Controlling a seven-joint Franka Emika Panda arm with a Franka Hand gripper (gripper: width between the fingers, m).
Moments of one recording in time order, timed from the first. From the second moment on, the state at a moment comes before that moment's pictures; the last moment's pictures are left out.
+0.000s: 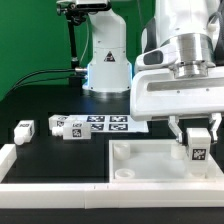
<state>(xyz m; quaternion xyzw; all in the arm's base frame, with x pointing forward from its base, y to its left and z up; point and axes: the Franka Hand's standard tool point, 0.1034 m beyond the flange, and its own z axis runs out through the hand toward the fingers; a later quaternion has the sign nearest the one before) 0.634 0.112 0.080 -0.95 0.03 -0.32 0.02</state>
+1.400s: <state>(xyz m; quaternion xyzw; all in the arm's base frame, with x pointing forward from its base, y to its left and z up) 0.653 0.093 0.093 -1.00 0.09 0.00 0.02</state>
